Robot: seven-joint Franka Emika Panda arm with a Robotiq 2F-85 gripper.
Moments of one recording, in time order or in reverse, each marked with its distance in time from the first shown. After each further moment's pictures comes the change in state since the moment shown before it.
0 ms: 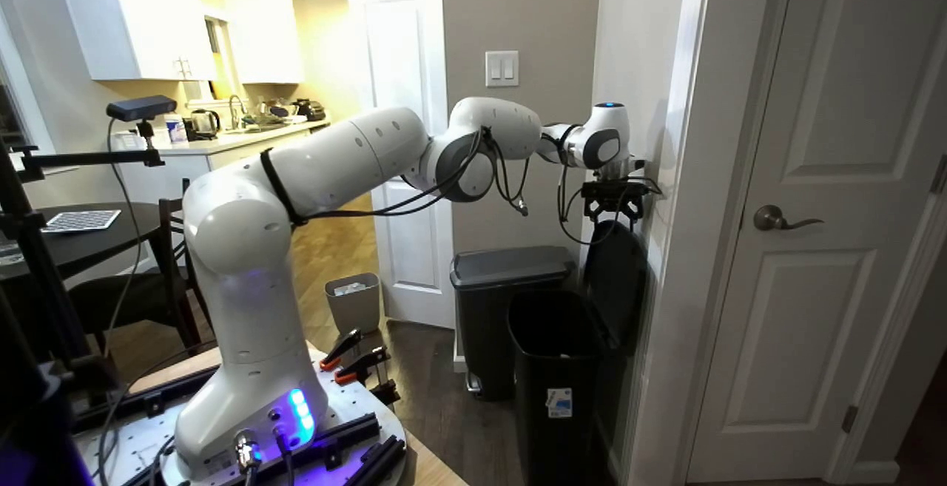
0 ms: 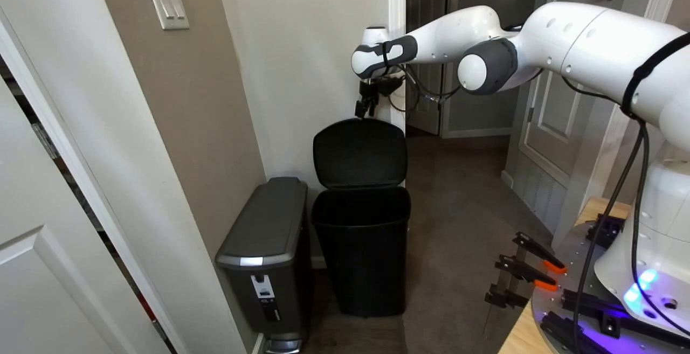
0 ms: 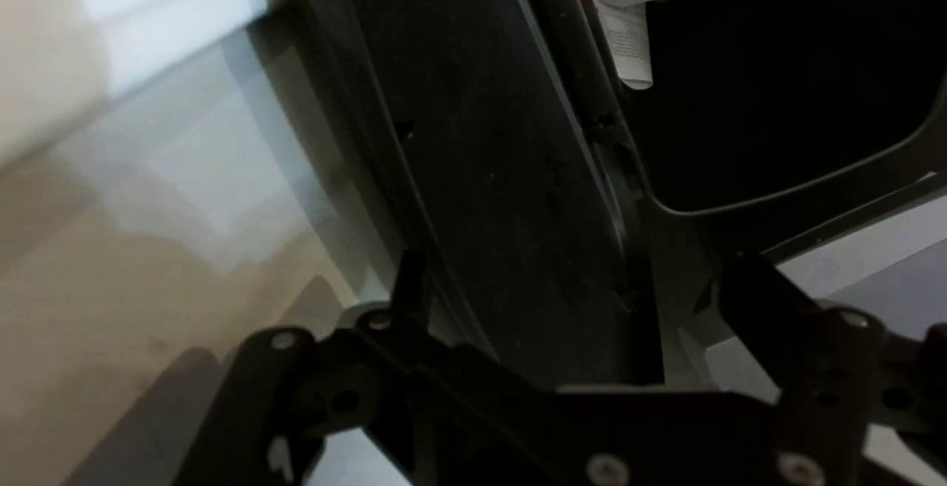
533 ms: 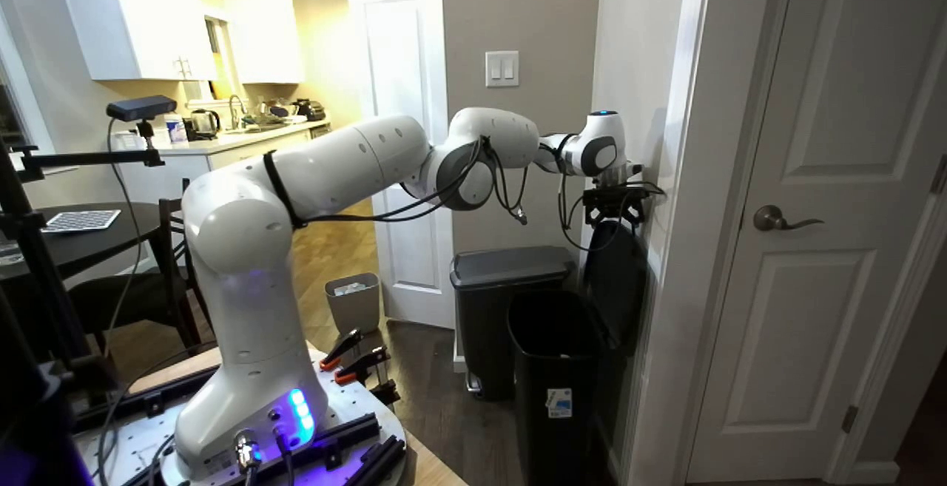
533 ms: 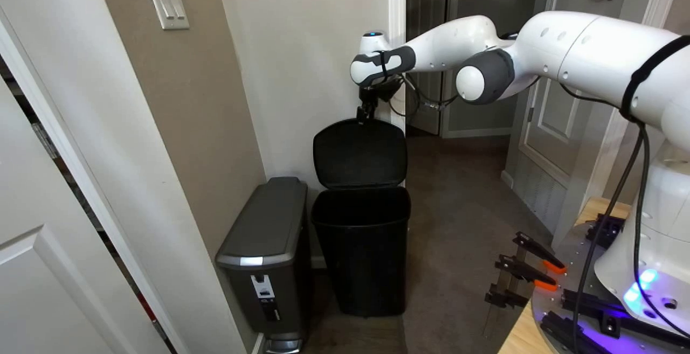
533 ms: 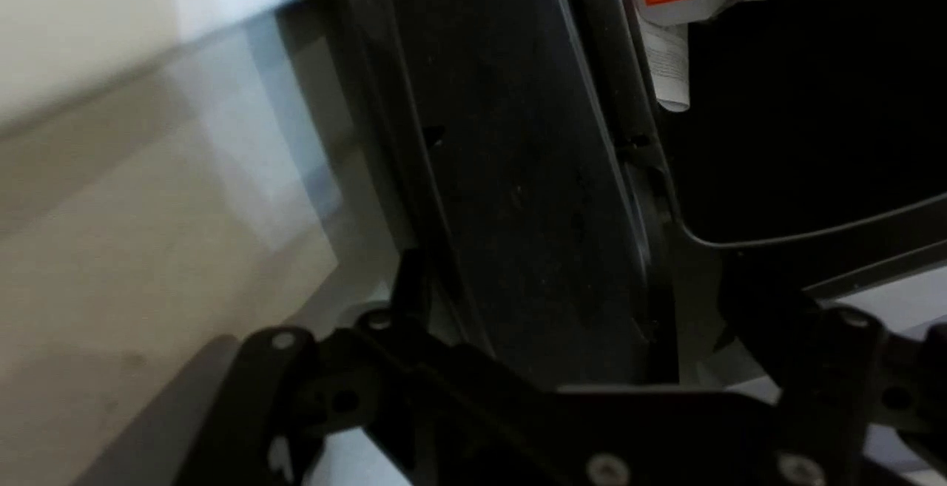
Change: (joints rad) arm 0.018 0.054 -0.032 0.048 -0.036 0.021 -0.035
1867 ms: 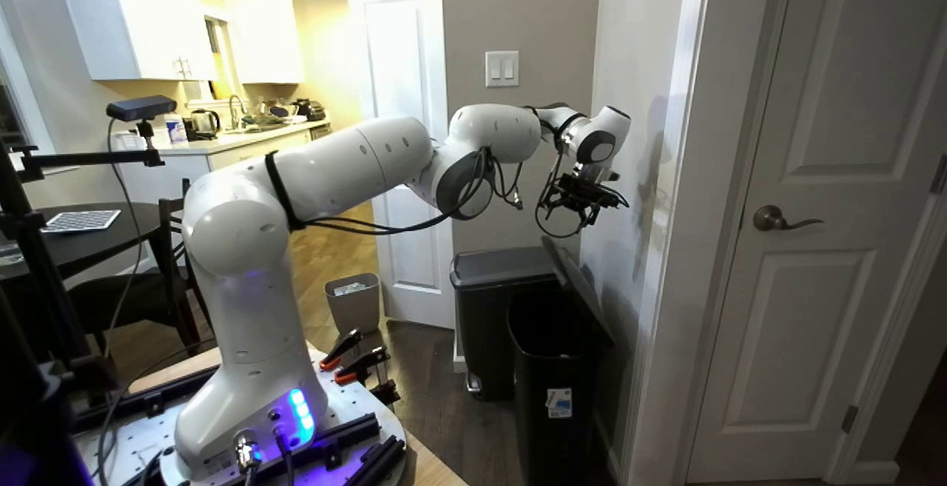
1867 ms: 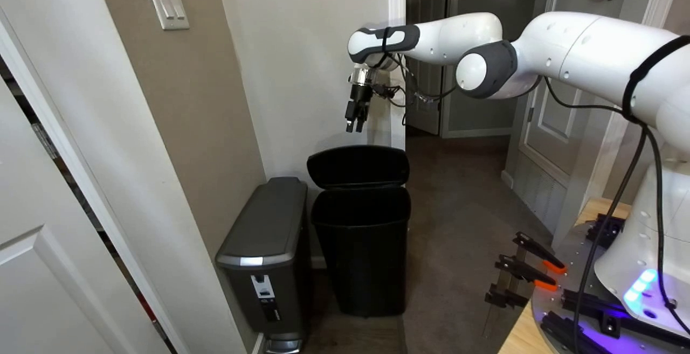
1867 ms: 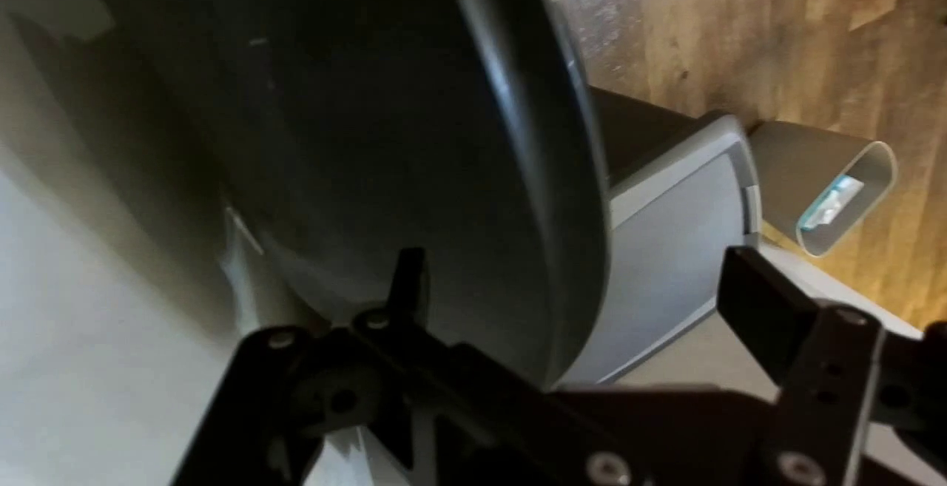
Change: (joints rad) arm -0.053 0.006 0.256 0.095 0.182 -0.432 -0.054
